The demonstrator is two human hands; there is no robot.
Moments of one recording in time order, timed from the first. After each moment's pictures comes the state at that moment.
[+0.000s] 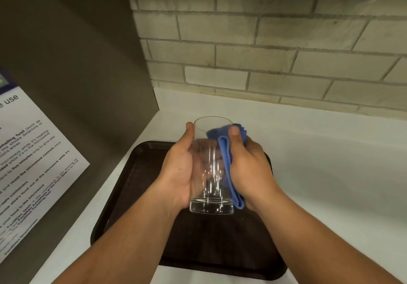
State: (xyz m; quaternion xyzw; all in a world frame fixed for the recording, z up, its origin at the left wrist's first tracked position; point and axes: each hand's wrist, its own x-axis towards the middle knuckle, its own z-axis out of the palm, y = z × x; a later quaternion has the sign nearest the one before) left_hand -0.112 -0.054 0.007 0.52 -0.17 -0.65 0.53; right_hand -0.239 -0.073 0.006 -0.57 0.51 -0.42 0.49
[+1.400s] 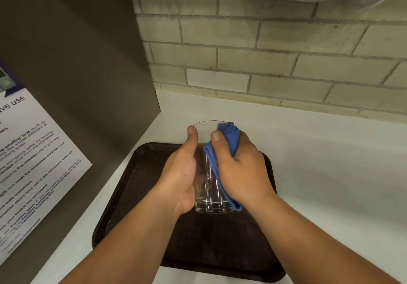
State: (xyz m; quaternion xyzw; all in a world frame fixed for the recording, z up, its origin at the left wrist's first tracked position) left_hand -0.112 -0.047 0.008 0.52 -0.21 -0.64 0.52; right_hand -0.232 -0.075 0.001 -0.64 0.50 -0.43 0.39
